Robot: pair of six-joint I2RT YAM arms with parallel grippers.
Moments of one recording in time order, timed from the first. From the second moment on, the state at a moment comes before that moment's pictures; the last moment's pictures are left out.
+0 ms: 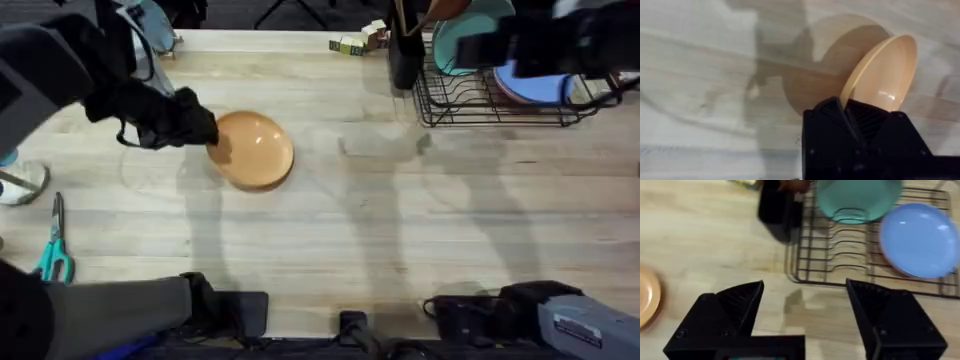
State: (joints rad) left arm 0.27 1.47 1.06 -0.89 0.27 -0.11; right arm 0.11 1.20 1.20 -0.72 0.01 0.00
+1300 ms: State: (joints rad) left arm 0.26 1.48 1.19 -0.80 0.67 -0.24; right arm 0.45 1.27 1.20 -0.56 0.01 0.39
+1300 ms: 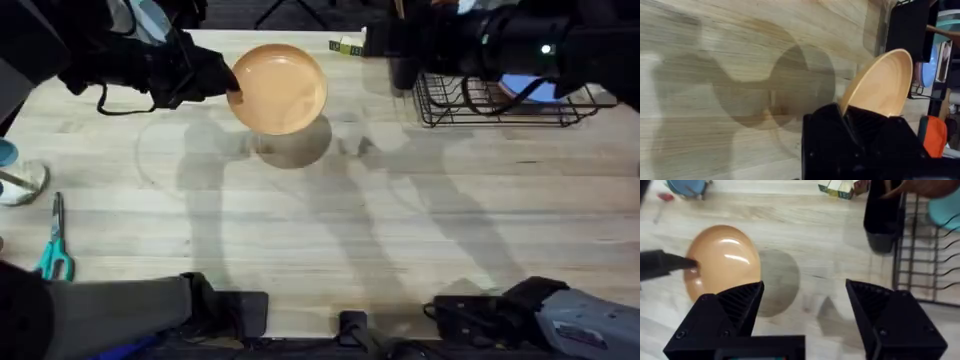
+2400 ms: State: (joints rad) left arm 0.26 1.48 1.19 -0.80 0.68 -0.24; right arm 0.52 1.46 1.20 -0.46 -0.34 0.63
